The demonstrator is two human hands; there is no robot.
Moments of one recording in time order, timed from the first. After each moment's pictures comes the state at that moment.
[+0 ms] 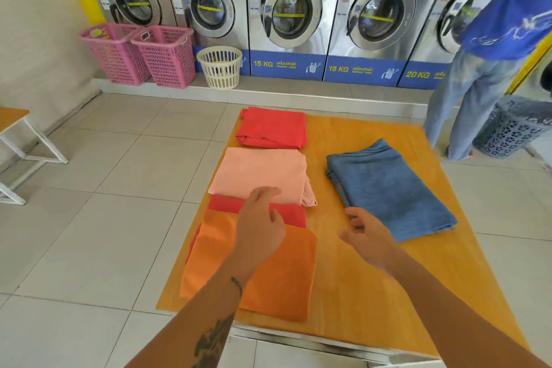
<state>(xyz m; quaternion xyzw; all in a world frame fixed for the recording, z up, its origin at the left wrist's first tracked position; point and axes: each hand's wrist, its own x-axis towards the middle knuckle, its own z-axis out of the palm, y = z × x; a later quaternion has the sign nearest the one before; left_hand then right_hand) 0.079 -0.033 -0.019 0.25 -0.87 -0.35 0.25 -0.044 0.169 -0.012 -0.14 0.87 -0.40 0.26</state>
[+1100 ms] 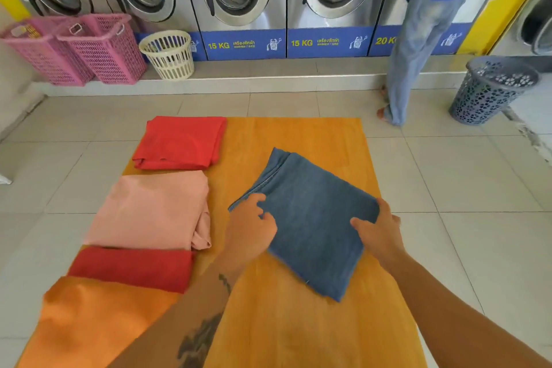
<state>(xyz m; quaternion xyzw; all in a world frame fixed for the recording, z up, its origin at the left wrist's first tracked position) -0.152 0.088 -0.029 0.35 -0.83 -0.42 0.05 -0.273 0.309 -0.038 0.06 0.86 -0.46 0.20</state>
